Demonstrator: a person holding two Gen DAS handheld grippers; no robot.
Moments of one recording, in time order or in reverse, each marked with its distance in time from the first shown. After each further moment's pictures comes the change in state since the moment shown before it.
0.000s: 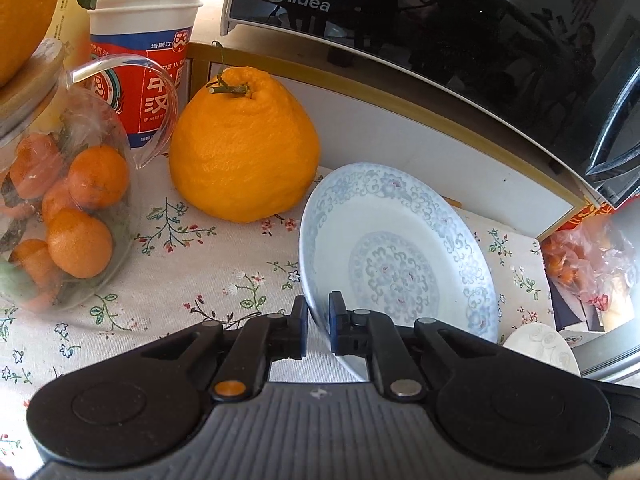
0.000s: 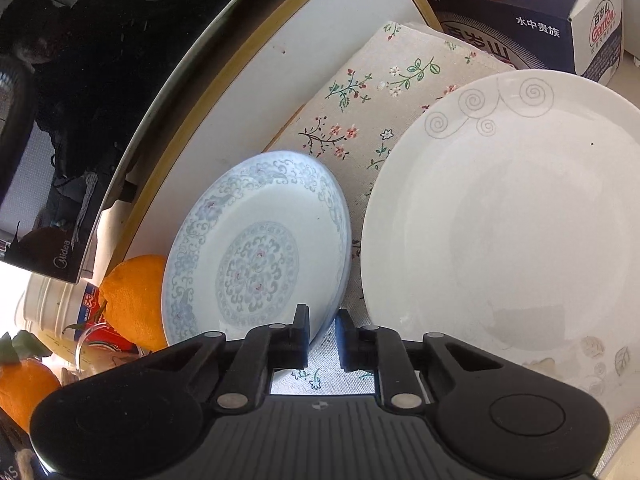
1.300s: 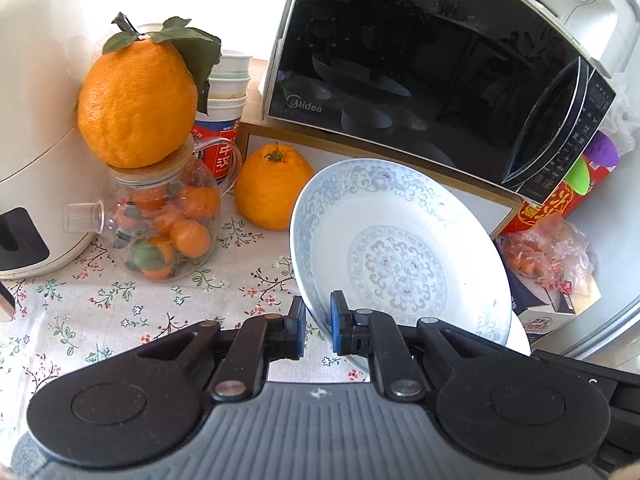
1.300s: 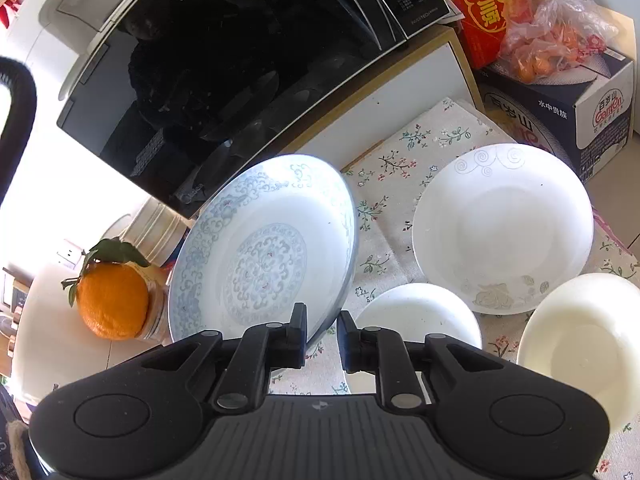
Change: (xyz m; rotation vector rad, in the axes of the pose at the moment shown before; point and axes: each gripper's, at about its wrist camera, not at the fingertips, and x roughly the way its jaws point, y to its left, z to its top) left arm -0.140 0.015 -0.037 0.056 -0.123 -0.006; right arm -0.079 0.030 -0.048 -0.222 -0.102 0.074
